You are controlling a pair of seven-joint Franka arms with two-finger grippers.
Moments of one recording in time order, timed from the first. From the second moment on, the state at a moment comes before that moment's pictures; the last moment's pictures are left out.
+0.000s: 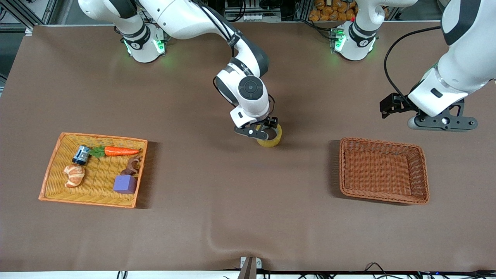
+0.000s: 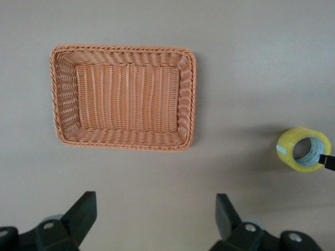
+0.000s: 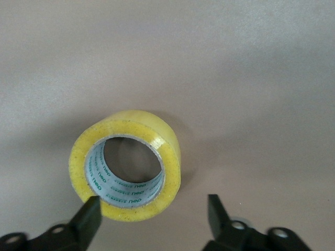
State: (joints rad) left arm -0.18 0.11 -0.02 -1.55 0.03 1.62 -0.12; right arm 0.83 0.74 0.02 -1.39 0.16 2.14 1.07
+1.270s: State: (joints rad) left arm -0.58 0.56 -0.06 -1.63 -0.03 2.05 -0.86; right arm 0.21 0.41 -0.01 -1.63 0.15 1.97 -0.04
